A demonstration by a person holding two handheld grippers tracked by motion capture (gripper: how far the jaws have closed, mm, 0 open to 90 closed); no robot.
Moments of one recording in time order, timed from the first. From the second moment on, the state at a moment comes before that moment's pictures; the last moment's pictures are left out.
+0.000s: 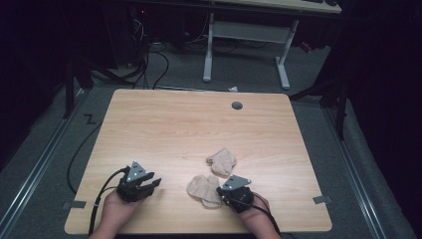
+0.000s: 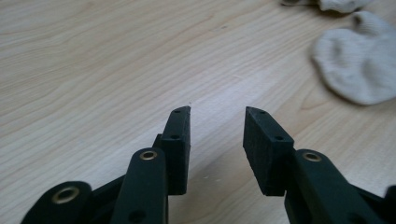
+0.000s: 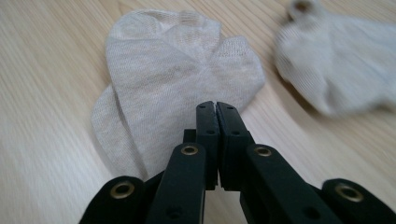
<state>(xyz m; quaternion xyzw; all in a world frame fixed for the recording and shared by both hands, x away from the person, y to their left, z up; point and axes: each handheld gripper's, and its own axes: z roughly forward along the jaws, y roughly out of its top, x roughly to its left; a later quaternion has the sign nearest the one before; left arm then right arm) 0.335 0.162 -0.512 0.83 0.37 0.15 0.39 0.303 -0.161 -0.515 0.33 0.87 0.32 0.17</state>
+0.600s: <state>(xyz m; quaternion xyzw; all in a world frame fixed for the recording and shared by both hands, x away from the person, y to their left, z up) 0.323 0.129 -0.524 0.86 0.34 0.10 0.37 0.300 -0.137 -0.503 0.31 0.85 0.37 0.20</state>
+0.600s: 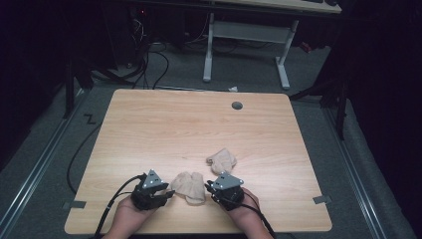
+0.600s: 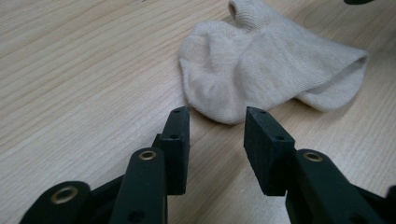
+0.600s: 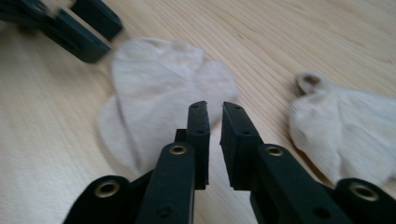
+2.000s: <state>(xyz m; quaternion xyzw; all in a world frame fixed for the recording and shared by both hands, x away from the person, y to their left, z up) 0.311 0.136 -0.502 0.83 0.36 0.12 0.40 0.309 -0.106 -0.484 0.31 0.82 0.42 0.21</state>
